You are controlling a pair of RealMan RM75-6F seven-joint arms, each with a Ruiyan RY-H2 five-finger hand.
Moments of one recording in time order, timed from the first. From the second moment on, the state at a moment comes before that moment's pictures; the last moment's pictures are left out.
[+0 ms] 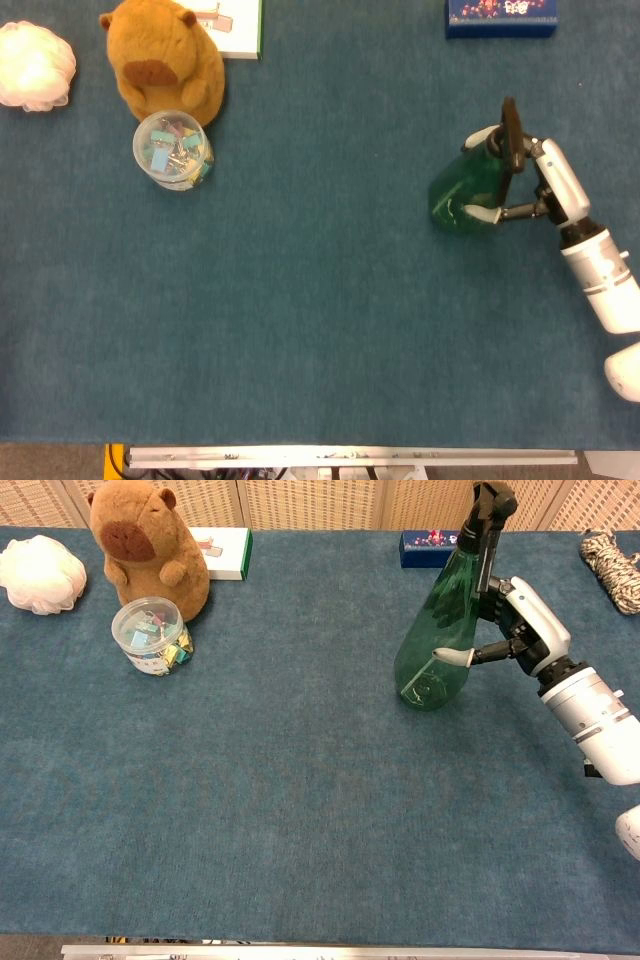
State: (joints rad) left arm -0.05 -1.05 -0.09 -1.74 1.29 1.49 0.21; right arm 0.53 -1.90 0.03 -0.62 -1.60 1.36 1.29
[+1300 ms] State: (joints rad) left arm -0.05 -1.06 -0.09 -1.74 1.28 1.48 0.23; right arm 0.47 -1.77 -0.03 -0.77 -1.68 1.54 1.20
